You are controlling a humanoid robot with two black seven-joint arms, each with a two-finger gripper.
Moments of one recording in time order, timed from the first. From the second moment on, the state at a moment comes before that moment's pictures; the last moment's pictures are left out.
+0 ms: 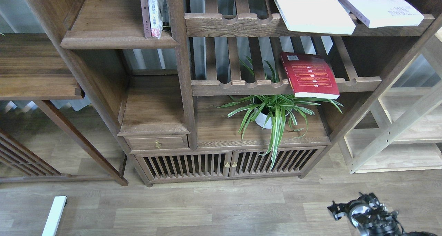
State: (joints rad) left arm -0.23 0.01 -0.16 -0.23 -0.13 -0.02 0.01; right arm 0.34 -0.13 -0.14 0.00 -0.10 -0.08 0.22
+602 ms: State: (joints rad) left arm -0.40 0.12 -0.13 -0.23 -0.09 -0.05 0.07; right arm 0.48 -0.27 -0.17 0.00 -0.16 -0.06 0.25
